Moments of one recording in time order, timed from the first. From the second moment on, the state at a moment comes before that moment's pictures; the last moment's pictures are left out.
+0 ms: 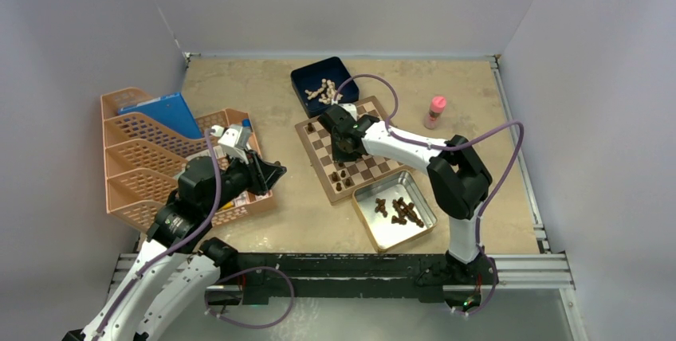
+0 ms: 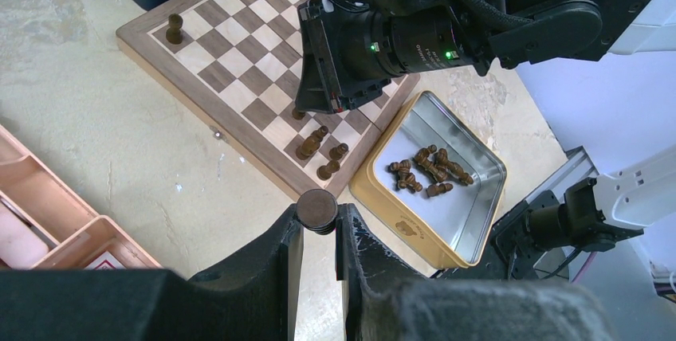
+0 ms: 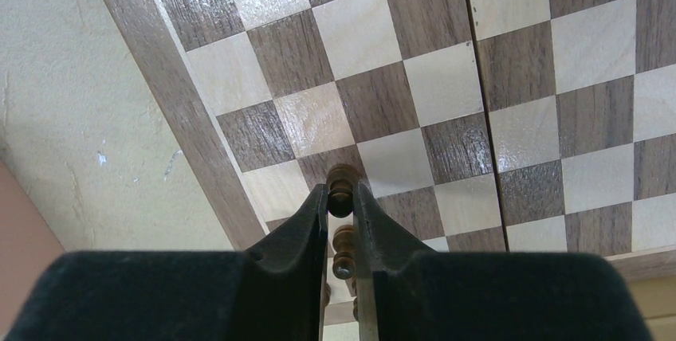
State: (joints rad) left arm -0.50 0.51 0.70 -0.47 0.18 -0.44; right arm 0.82 1.93 1.46 -0.65 0.24 0.67
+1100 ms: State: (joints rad) left arm -0.50 0.51 0.70 -0.47 0.18 -0.44; right arm 0.82 1.93 1.46 -0.65 0.20 0.66
